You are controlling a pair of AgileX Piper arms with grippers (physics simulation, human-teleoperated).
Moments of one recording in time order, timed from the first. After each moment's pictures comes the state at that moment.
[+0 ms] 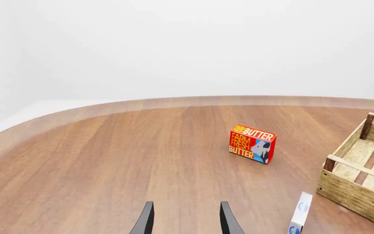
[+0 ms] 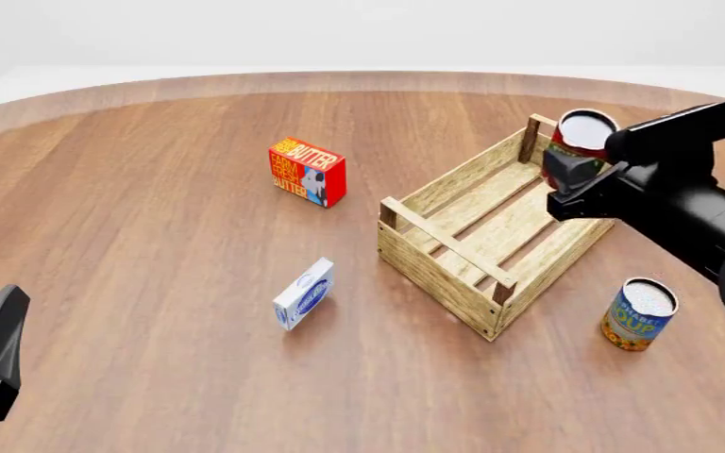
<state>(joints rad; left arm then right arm) 0.00 0.00 0.00 0.00 0.00 0.22 1.19 -0.53 -0.39 -0.17</state>
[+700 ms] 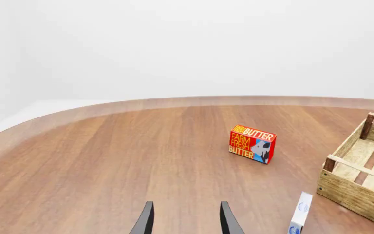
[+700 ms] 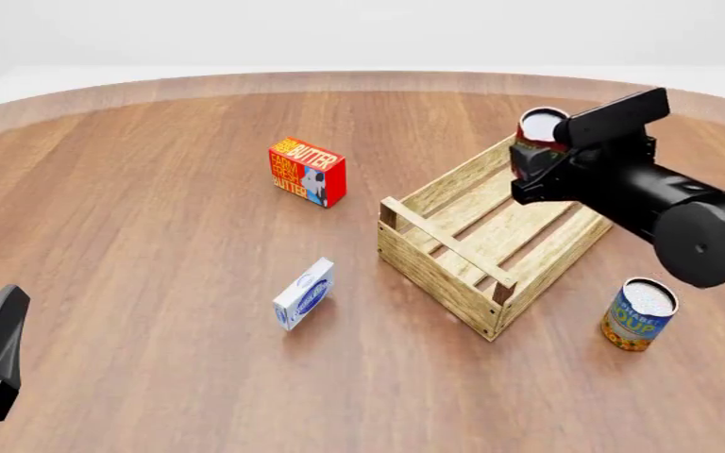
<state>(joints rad) 0.00 0.00 0.00 0.00 0.00 0.24 1.40 -0.67 -0.39 -0.20</state>
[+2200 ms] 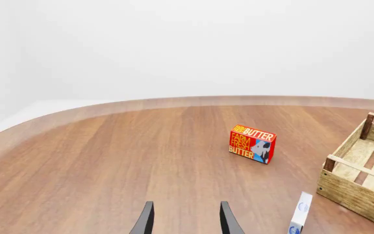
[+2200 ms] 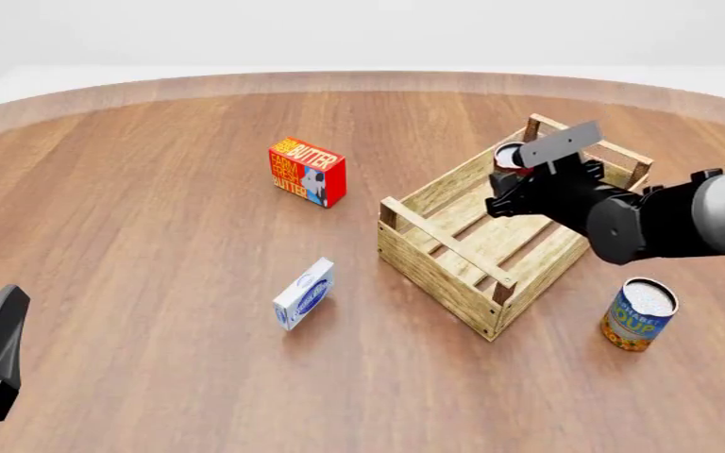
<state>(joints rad) 0.00 0.00 0.00 0.00 0.00 0.20 1.75 -0.83 -0.45 -0.23</state>
